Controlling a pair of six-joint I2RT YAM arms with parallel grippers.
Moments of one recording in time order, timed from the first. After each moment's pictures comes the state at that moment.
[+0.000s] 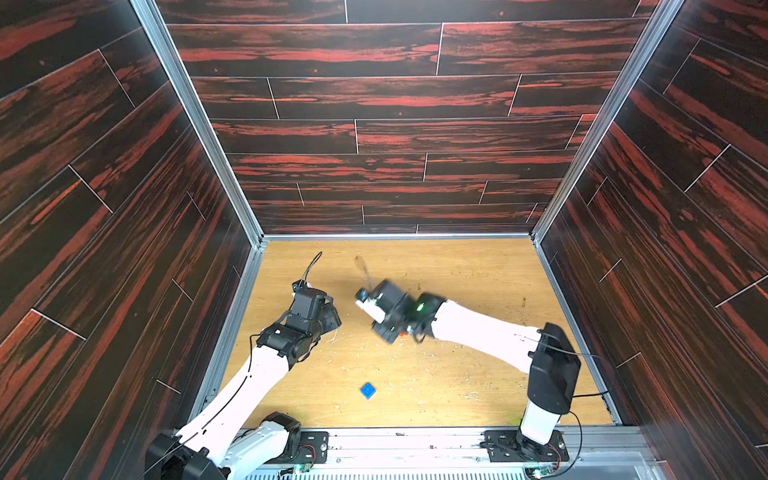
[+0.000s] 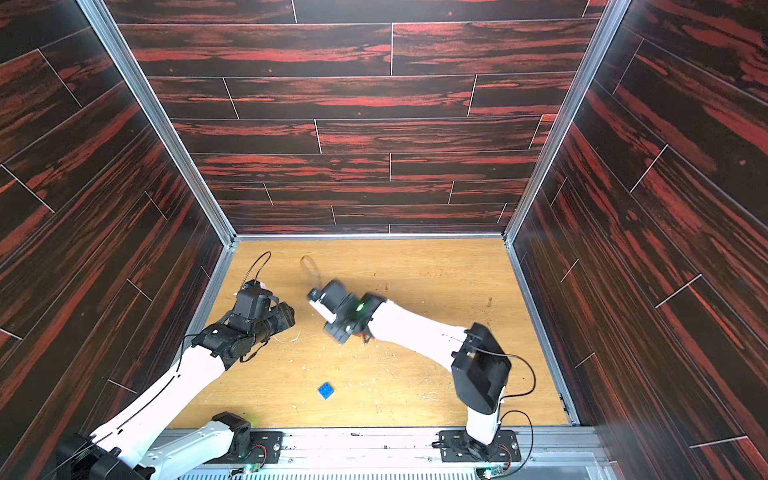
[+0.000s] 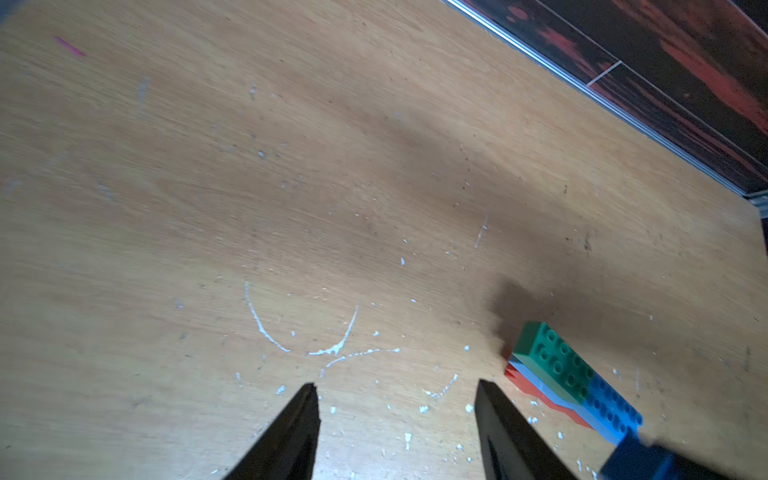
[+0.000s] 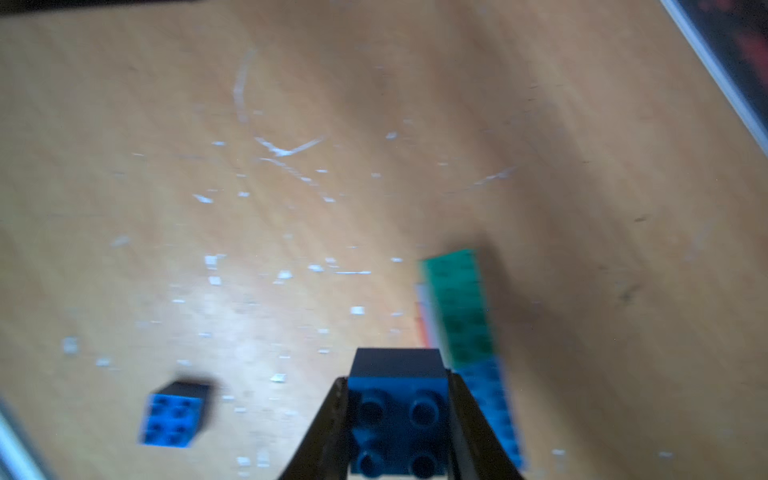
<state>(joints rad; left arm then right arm) -0.35 1.05 0.81 -0.55 -0.13 -0.69 0.99 1.81 1.53 -0.71 0.12 -0.10</state>
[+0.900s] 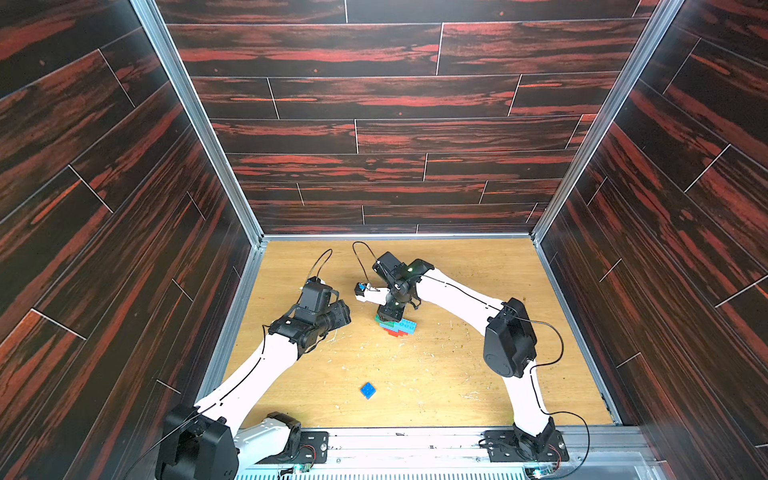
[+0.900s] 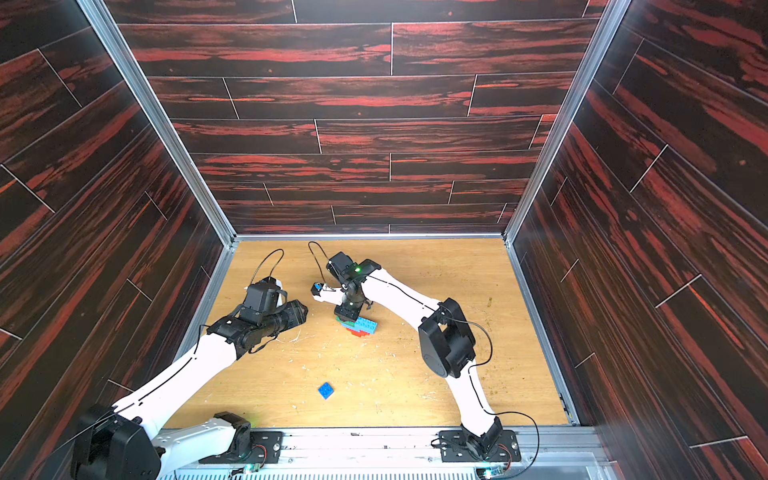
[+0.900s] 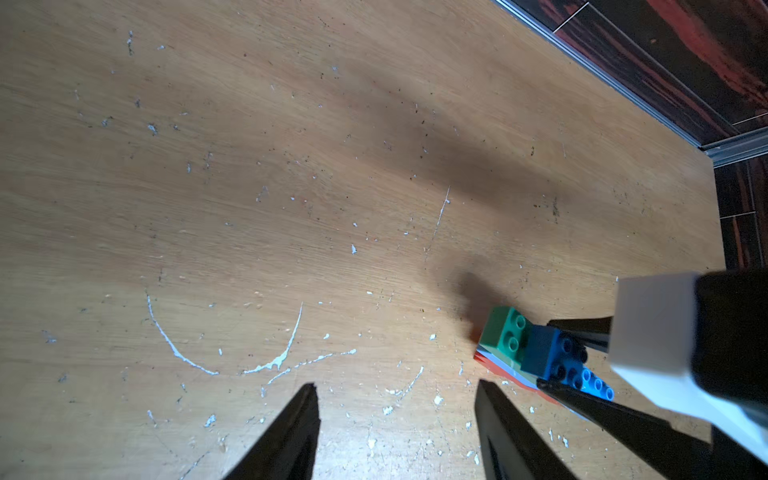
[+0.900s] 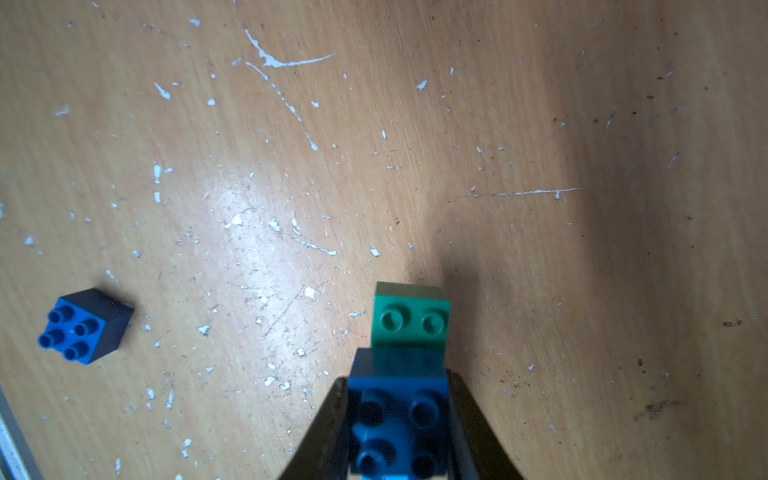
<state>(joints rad) -0.34 1.17 0.81 -0.44 0.01 -0.65 0.82 2.14 1.92 -1.02 -0.16 -0.49</state>
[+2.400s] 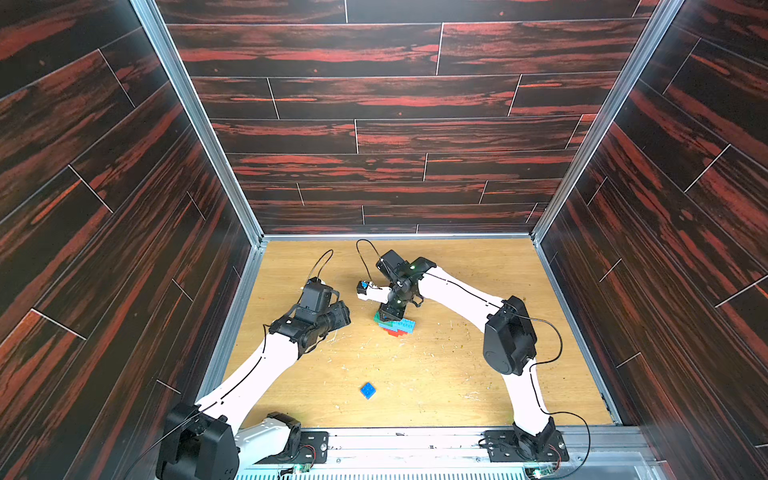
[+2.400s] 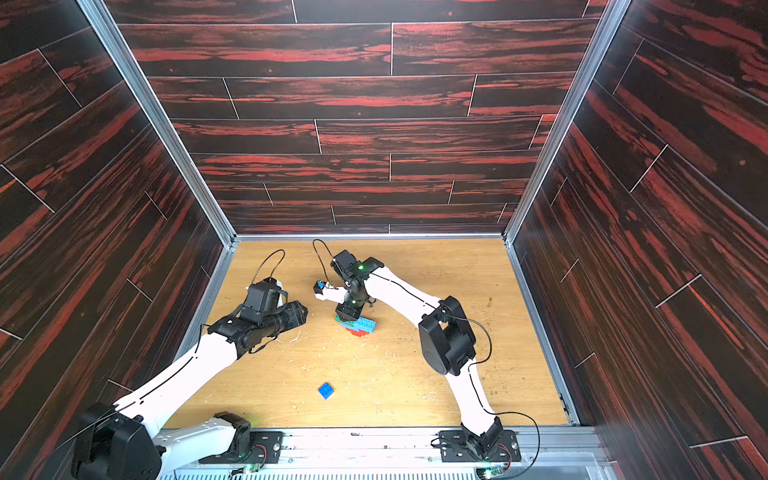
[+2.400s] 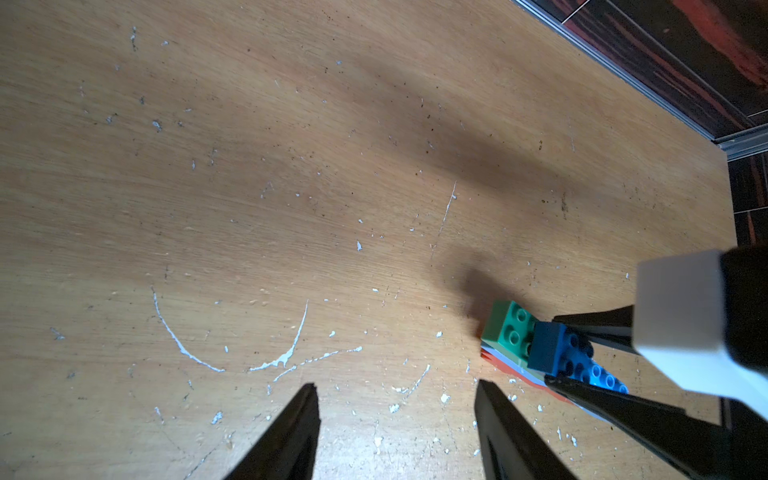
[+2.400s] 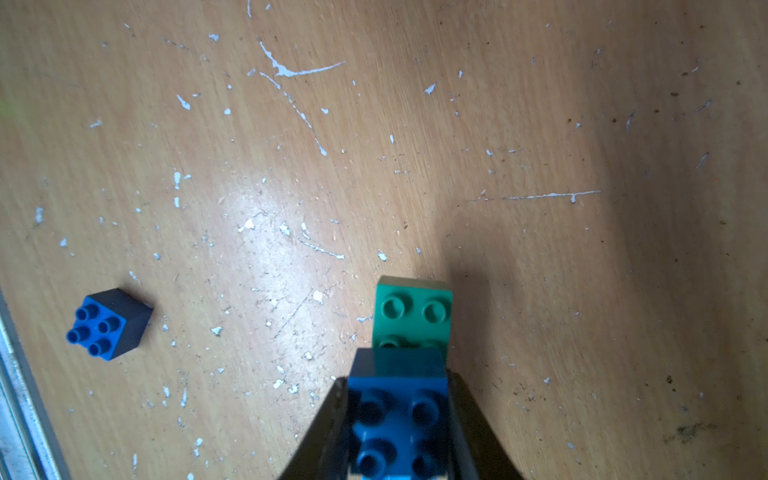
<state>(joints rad) -0.34 1.18 0.81 -0.45 0.01 -0.64 0.80 2.16 1.92 -1.02 -0.22 -0.50</state>
